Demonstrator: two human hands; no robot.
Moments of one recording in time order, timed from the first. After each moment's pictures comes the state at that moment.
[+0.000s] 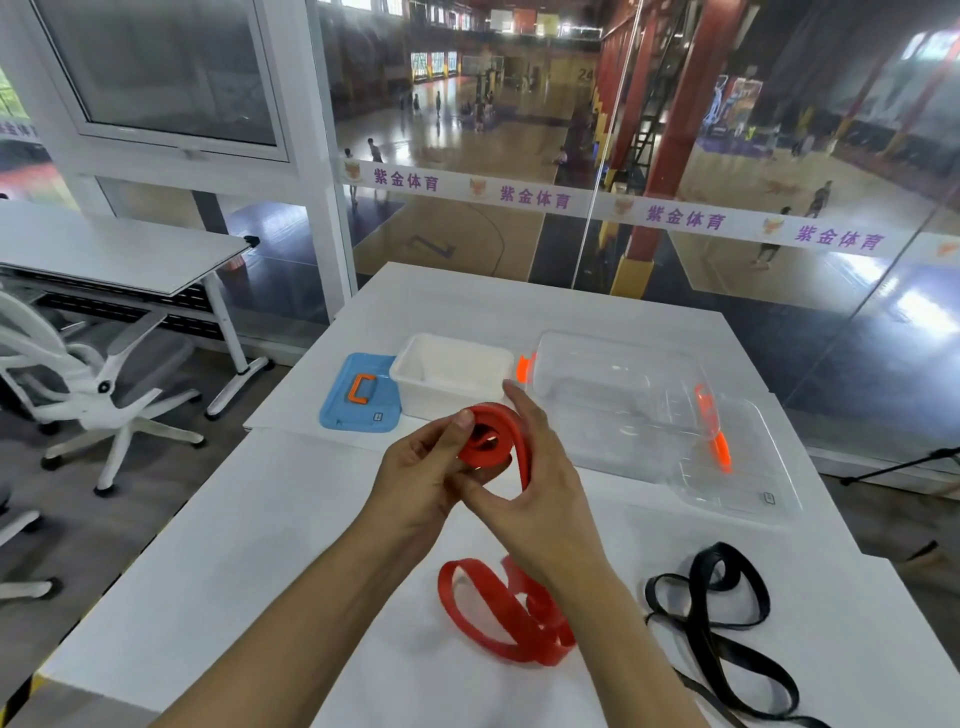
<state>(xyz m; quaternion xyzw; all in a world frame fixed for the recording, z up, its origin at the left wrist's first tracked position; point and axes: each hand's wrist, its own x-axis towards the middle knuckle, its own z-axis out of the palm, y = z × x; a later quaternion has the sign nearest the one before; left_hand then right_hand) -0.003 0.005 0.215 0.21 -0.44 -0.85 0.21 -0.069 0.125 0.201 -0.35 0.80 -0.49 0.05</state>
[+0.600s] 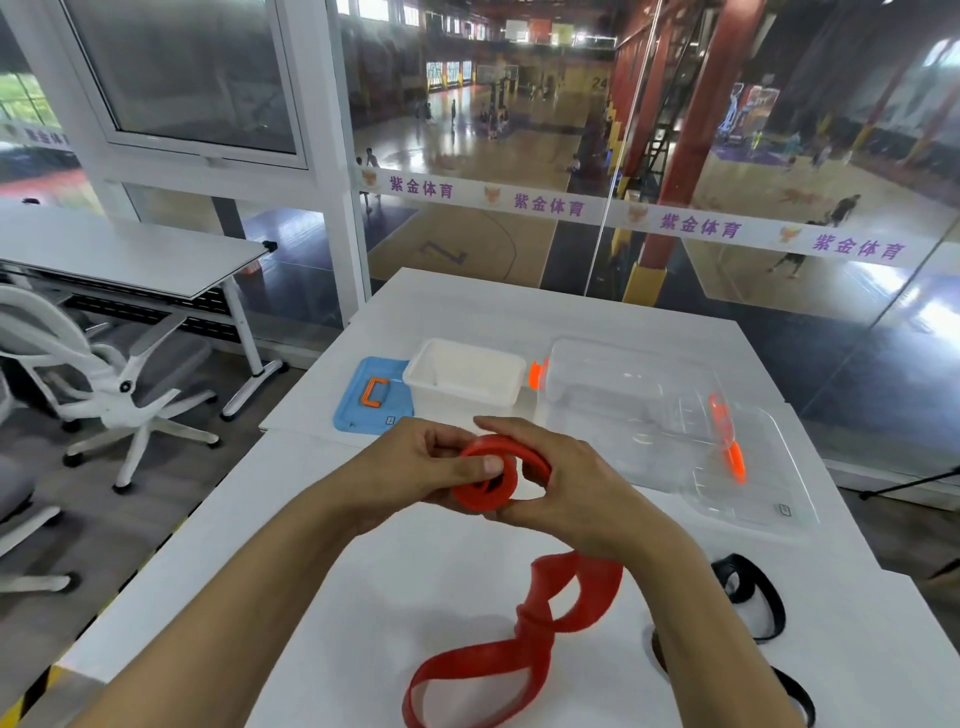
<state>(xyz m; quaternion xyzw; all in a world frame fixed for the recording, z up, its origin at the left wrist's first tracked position) 0.016 -0.036 0.247 0.15 -0.73 -0.67 0.01 -0.101 0.137 0.237 -0.50 0.78 -0.34 0.15</state>
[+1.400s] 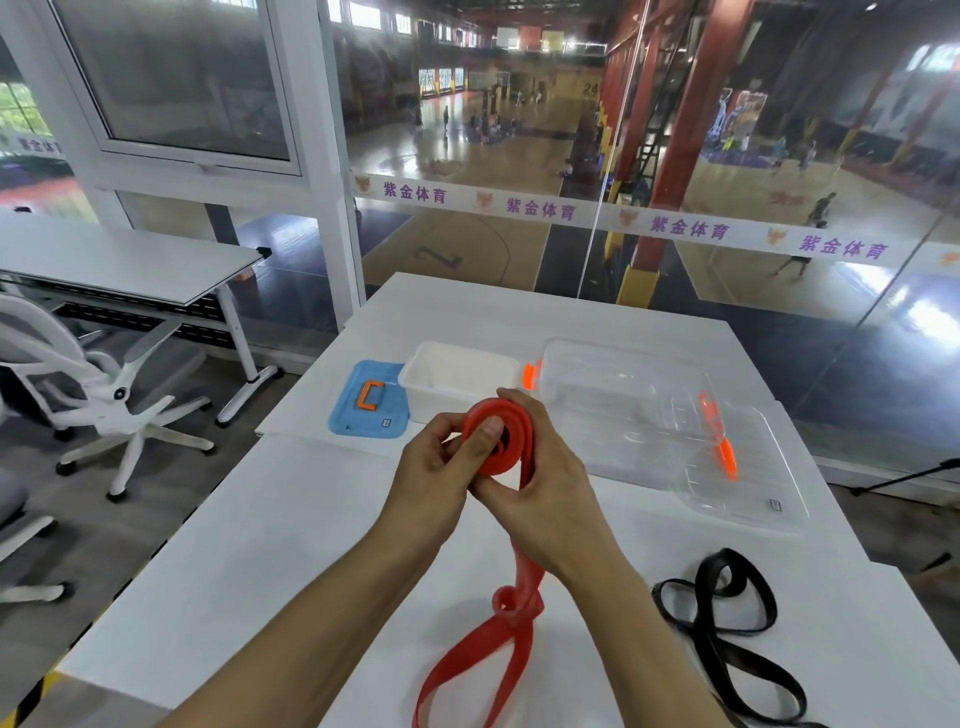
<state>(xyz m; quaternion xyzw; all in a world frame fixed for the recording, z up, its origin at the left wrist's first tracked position) 0.010 0.019 0.229 0.21 -0.63 -0.71 0.25 -0.062 0.125 0.219 -0.36 0.80 -0.48 0.05</state>
